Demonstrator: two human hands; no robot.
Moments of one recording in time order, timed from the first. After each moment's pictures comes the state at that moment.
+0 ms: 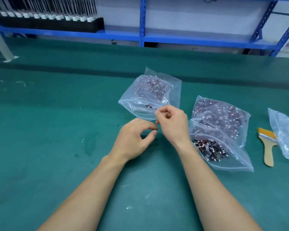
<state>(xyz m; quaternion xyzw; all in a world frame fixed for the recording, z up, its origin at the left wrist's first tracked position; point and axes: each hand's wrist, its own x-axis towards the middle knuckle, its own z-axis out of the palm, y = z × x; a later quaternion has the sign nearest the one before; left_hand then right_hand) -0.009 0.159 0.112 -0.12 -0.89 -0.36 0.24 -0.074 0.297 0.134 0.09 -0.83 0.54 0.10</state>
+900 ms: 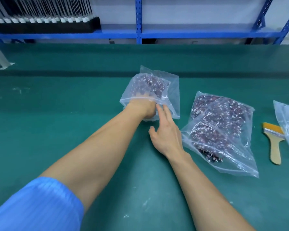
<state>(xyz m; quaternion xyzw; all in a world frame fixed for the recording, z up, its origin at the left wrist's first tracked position) -0.149 0.173 0.149 -0.03 -1.00 0.02 -0.09 -0.075 0.292 0.091 0.14 -0.94 0.32 0.08</state>
